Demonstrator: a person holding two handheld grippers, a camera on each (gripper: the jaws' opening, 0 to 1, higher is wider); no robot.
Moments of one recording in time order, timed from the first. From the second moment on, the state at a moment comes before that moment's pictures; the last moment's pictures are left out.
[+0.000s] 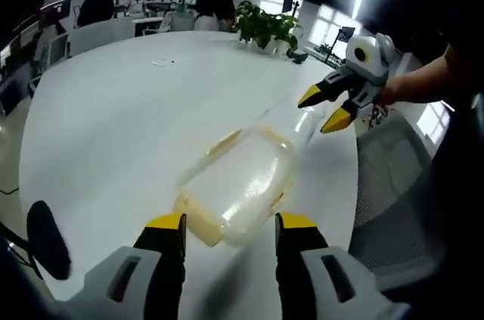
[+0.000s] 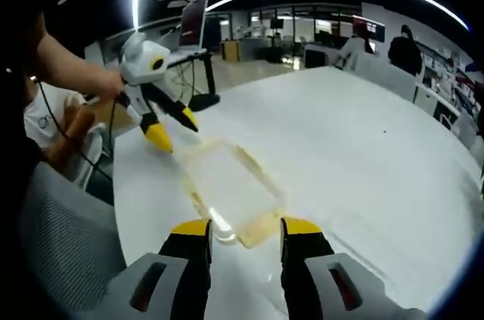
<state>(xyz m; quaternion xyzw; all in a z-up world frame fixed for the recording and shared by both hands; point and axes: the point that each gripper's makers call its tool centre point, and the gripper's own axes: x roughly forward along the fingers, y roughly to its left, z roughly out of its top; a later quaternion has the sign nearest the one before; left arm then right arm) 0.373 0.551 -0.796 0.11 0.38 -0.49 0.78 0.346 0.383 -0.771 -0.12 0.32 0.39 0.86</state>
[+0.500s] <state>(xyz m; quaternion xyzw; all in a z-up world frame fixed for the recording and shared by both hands) 0.384 0.557 -0.803 0.16 0.38 -0.52 0.75 0.356 0.387 -0.779 -0.20 0.32 0.42 0.82</state>
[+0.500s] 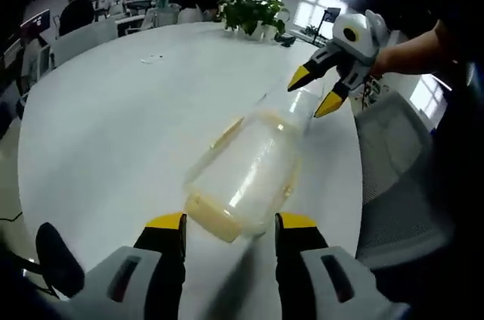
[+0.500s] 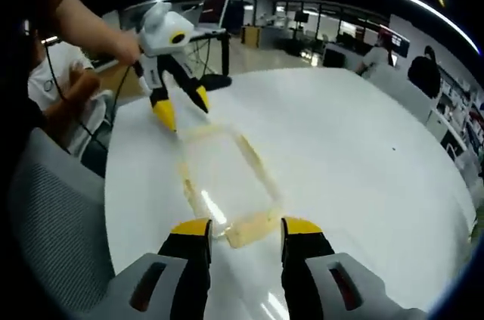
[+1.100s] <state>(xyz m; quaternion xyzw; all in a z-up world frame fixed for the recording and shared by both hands) 0.390 0.560 -0.814 0.24 0.37 -0.56 0.70 0.361 0.390 -0.798 -0.28 0.34 0.46 0.77</state>
